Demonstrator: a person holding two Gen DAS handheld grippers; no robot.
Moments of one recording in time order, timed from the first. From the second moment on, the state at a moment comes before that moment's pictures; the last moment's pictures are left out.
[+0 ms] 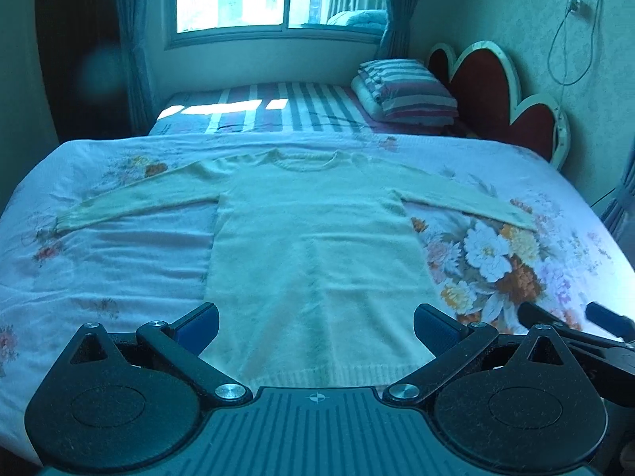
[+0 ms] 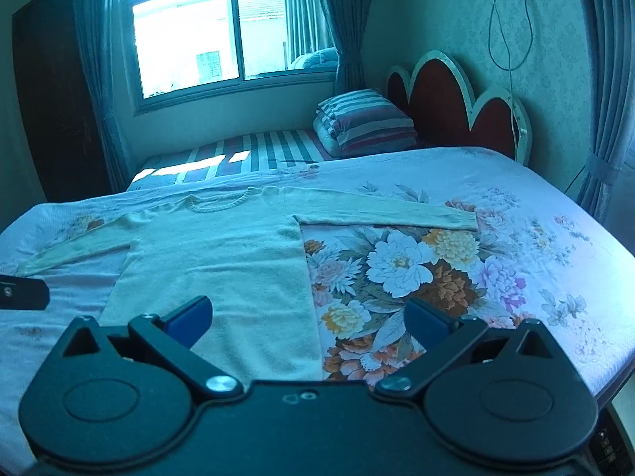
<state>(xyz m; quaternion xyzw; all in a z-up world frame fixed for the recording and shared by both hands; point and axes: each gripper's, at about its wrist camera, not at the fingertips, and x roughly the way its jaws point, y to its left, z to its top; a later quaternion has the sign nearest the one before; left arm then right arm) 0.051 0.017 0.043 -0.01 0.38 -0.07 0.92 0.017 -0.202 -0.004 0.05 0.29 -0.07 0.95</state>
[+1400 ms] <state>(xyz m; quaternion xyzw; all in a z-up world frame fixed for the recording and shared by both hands) 0.369 -0.194 -0.072 0.02 0.43 -0.04 0.90 0.295 -0.544 -0.139 0.21 0.29 -0.13 0.92</state>
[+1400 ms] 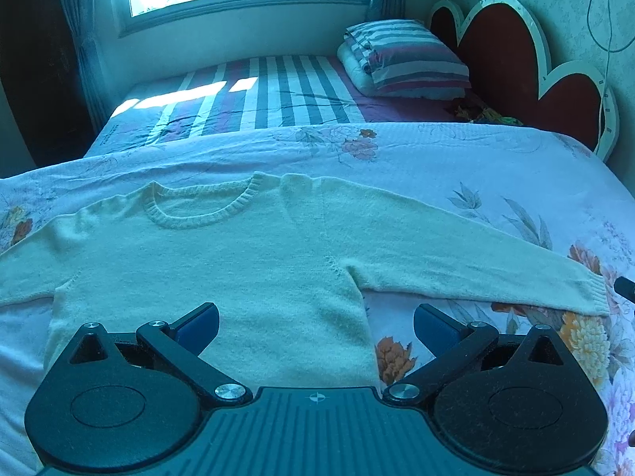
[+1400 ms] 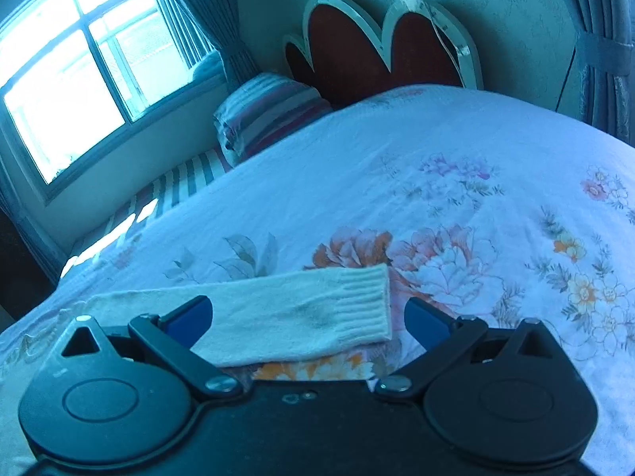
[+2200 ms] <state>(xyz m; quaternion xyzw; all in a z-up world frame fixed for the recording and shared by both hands) 0.400 -0.199 -0.102 0.03 0.45 -0.03 0.89 0.329 -0.560 -0.180 0.26 0.32 -0.12 0.90</state>
